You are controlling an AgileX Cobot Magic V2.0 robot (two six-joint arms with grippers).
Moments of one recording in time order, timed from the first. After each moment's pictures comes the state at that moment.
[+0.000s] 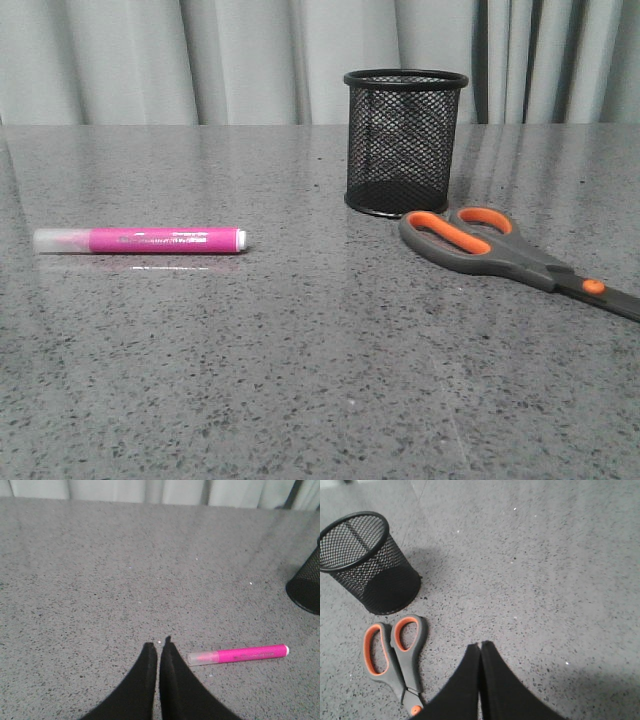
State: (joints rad) left arm -0.06 0.60 -0.66 -0.34 0.64 0.28; right arm -0.04 0.71 -0.66 0.39 0.62 -0.22
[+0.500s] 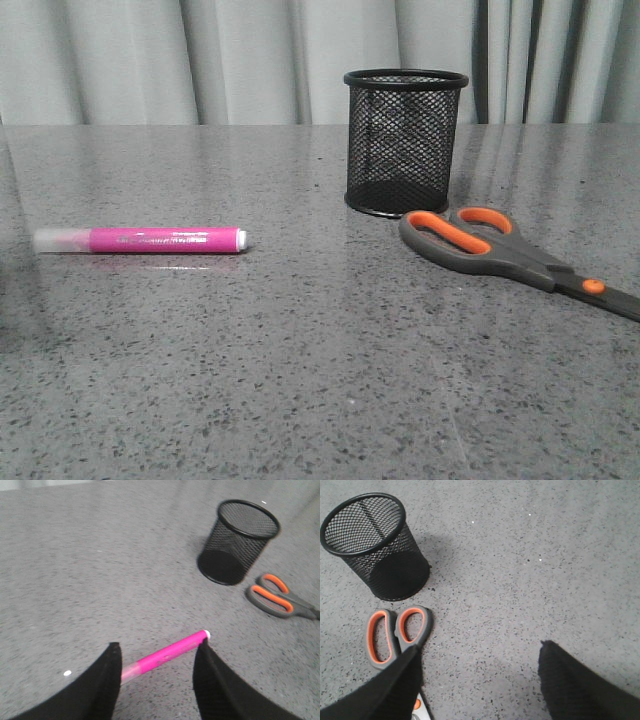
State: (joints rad) left arm -0.06 0.87 -0.72 -0.88 0.76 0.91; right arm -0.04 0.78 -0.74 0.42 0.69 -0.36
